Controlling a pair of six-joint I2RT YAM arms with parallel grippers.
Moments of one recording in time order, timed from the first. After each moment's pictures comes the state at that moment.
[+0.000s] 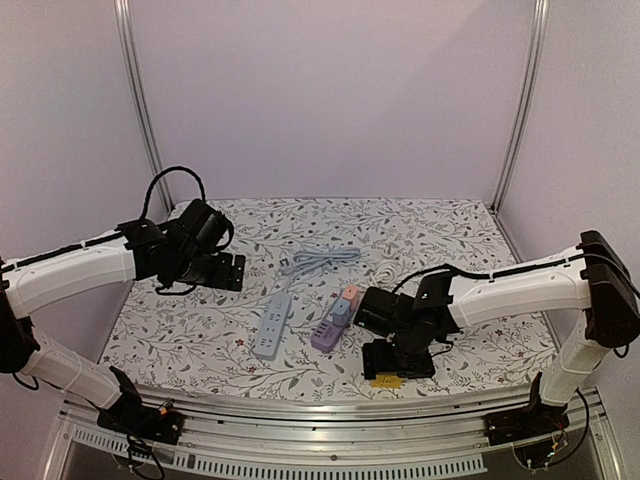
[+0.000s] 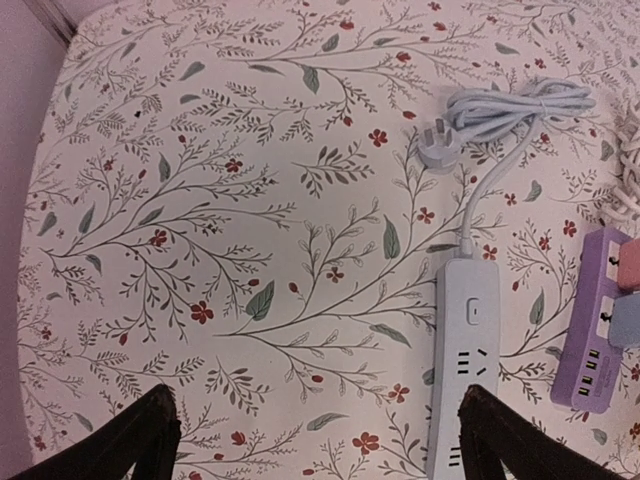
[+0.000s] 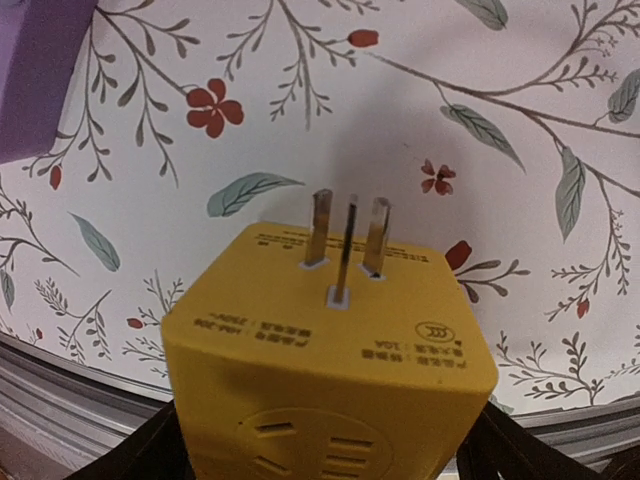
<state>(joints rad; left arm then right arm) -0.73 1.32 1.02 -0.69 -0.43 -0.50 1.17 1.69 1.08 -0.80 0.02 1.14</state>
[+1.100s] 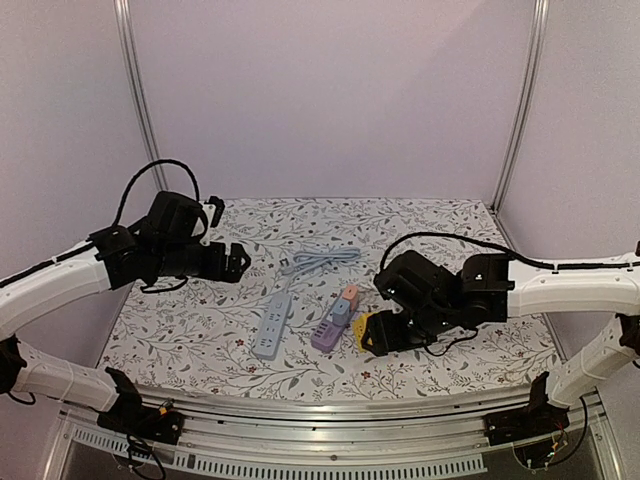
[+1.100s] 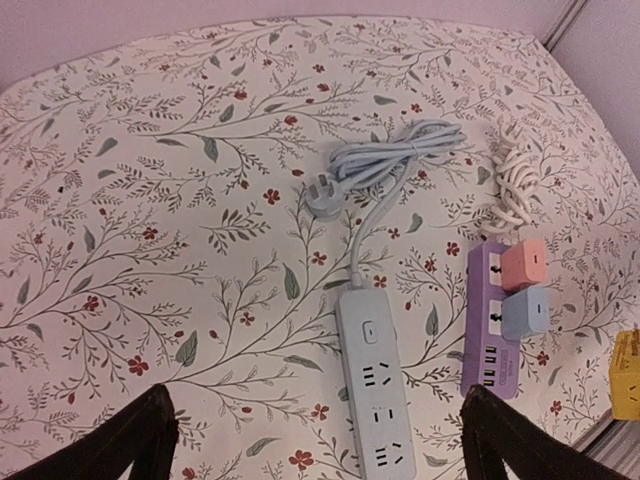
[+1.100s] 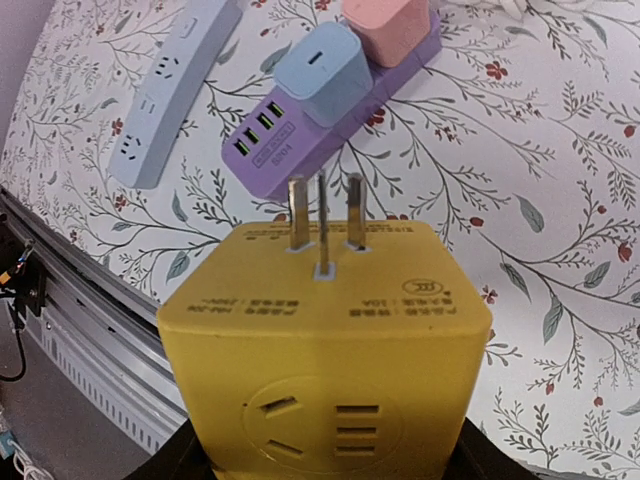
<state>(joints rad) -0.70 1.15 0.95 -0.52 -0.23 -0.37 1.18 1.46 1.08 -0.70 0.12 0.91</state>
